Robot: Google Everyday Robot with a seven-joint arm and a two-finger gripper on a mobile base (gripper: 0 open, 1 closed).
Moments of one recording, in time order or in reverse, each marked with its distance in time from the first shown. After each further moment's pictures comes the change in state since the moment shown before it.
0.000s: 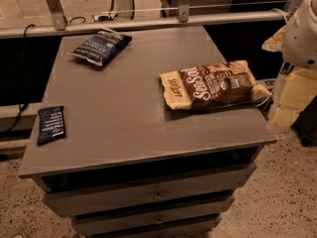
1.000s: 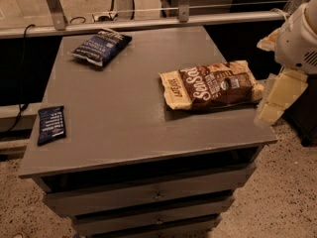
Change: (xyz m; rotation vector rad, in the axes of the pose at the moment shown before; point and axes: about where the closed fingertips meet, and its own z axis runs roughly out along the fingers) arm -0.004 -0.020 0.020 0.046 -0.079 0.029
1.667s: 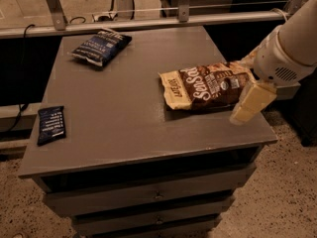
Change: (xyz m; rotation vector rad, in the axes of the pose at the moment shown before) arm -0.010 -0.009 0.047 0.008 -0.056 0.056
